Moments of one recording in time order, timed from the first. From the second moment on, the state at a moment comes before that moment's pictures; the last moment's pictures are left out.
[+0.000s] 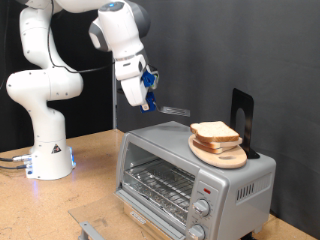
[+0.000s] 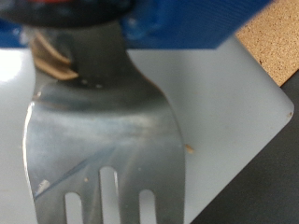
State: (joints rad) arm -0.15 -0.60 0.36 -2.60 0.64 2.08 -0.11
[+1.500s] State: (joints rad) arm -0.34 -0.45 0.33 -2.50 0.52 2.15 -0.13
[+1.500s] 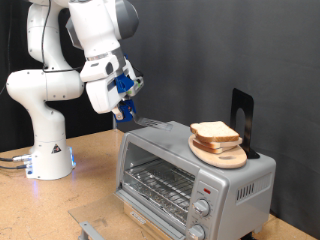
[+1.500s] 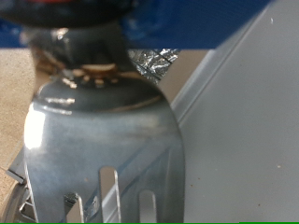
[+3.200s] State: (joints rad) arm -0.34 -0.36 0.43 -2.46 0.57 2.27 -0.04
